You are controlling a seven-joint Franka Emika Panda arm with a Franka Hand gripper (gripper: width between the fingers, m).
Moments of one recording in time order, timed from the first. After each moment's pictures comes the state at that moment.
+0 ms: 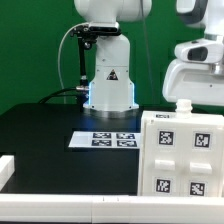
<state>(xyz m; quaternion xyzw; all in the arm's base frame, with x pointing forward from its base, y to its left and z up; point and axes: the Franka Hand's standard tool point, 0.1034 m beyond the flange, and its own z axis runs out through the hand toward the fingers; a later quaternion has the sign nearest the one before) 0.494 0.164 0.078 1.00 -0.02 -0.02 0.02</state>
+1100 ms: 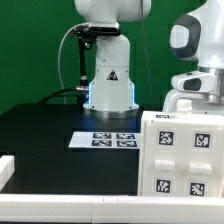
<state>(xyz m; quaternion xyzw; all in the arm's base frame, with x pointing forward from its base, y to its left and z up) 0.470 0.175 0.025 1.00 -0.02 0.01 0.01</state>
